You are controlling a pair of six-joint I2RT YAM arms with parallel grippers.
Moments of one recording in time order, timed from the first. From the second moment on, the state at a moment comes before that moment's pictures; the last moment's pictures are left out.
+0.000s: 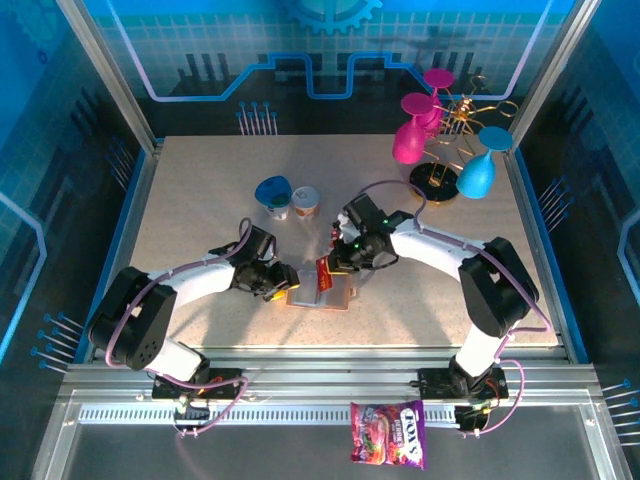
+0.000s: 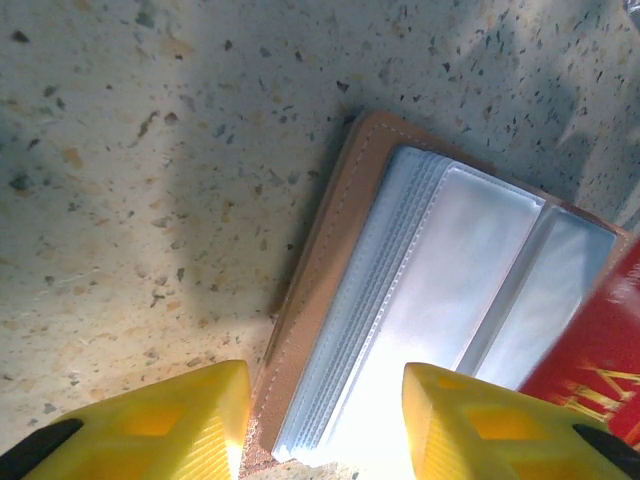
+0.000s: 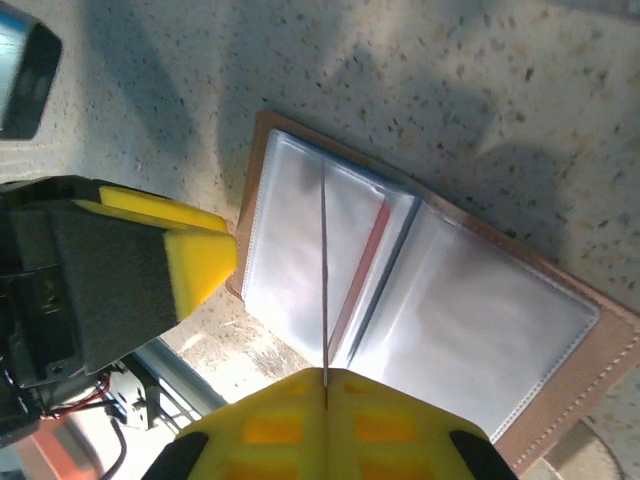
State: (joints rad) left arm -0.42 1.48 0.68 -0.34 0.41 -0.90; right arm 0.62 1.72 1.22 -0.67 -0.48 0.46
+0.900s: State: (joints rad) left arm -0.42 1.51 0.66 -0.30 0.48 -0.89; right arm 0.57 1.74 1.44 -0.97 -0.17 -0.03
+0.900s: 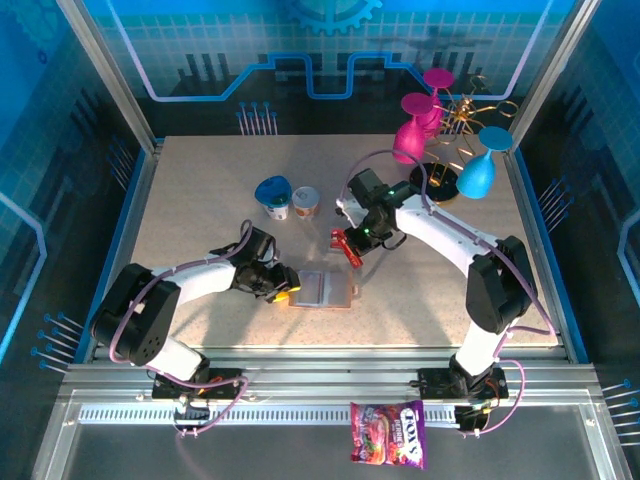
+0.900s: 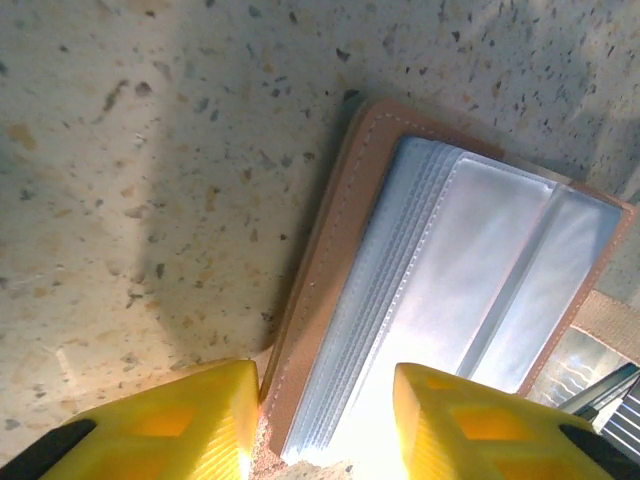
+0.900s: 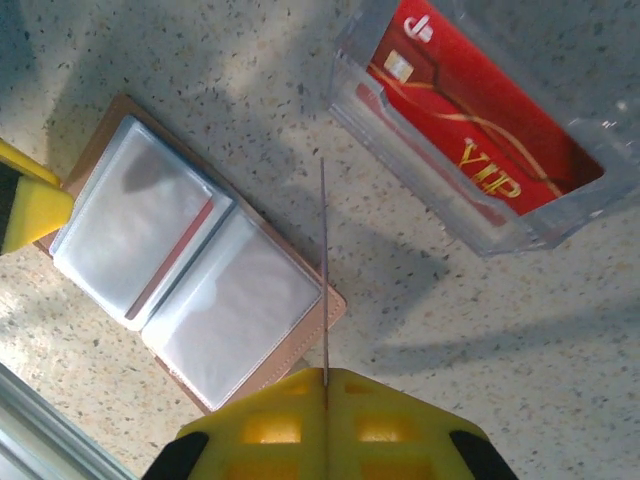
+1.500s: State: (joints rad) left arm -0.42 1.48 0.66 -0.31 0.49 -0.90; right arm 0.57 1.85 1.62 -1.06 -0.11 -0.57
